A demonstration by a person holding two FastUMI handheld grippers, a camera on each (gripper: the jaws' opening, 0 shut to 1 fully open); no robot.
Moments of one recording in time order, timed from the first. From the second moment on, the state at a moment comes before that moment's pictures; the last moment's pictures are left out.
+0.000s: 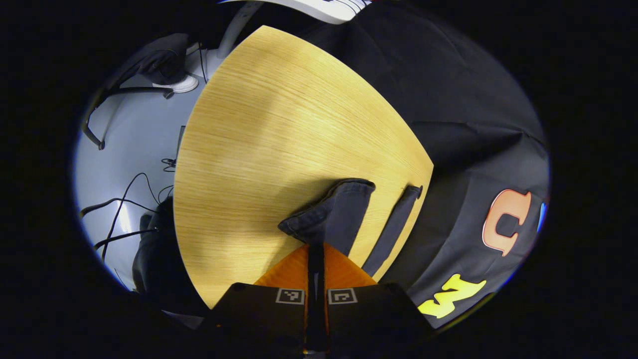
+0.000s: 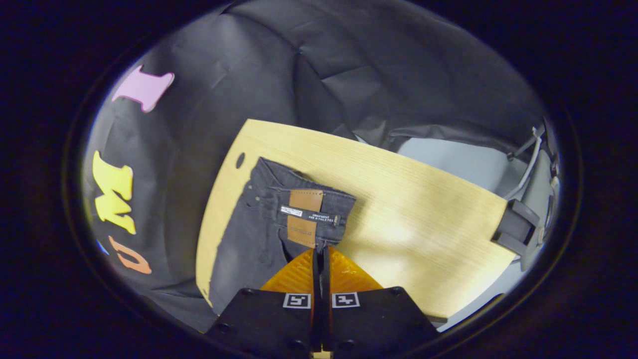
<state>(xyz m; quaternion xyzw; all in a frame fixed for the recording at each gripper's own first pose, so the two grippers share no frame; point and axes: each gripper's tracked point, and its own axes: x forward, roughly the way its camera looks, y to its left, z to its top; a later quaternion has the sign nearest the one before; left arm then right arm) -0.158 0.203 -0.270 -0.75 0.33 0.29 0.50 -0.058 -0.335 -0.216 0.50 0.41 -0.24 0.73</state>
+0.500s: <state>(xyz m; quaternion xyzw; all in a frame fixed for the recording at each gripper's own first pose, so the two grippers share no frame) -0.039 0.215 -0.197 -0.76 0.30 0.23 0.53 0.032 -0.312 -0.146 0.58 0.32 -0.15 0.74</state>
